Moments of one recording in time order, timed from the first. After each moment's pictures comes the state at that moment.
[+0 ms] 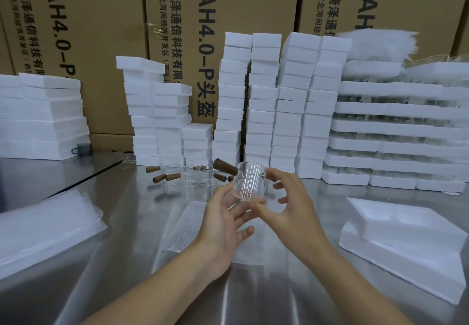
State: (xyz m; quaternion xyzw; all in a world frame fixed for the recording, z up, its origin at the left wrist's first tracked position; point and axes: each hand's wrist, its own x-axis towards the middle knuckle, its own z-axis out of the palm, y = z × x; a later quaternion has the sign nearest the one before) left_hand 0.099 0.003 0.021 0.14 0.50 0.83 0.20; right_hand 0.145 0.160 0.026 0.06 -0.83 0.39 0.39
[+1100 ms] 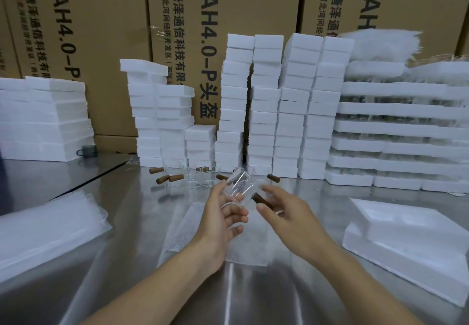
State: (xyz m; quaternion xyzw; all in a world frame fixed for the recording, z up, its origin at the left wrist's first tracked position) left_hand 0.081 0.000 0.014 0.09 0.53 0.83 0.14; right_hand 0.144 0.164 0.025 0.04 -0.88 0.39 0.26
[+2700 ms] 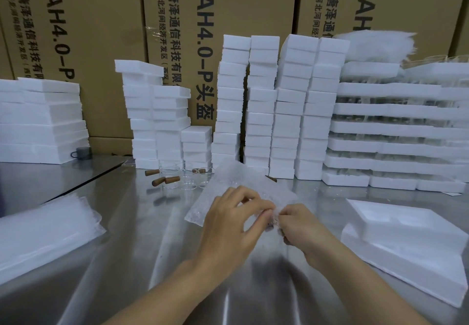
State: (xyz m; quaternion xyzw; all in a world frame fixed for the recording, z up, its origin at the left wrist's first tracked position) left_hand 0.101 0.007 0.010 0.42 0.73 0.40 -0.37; right_hand 0.146 0.170 0.028 -0.10 -0.81 0.56 0.13
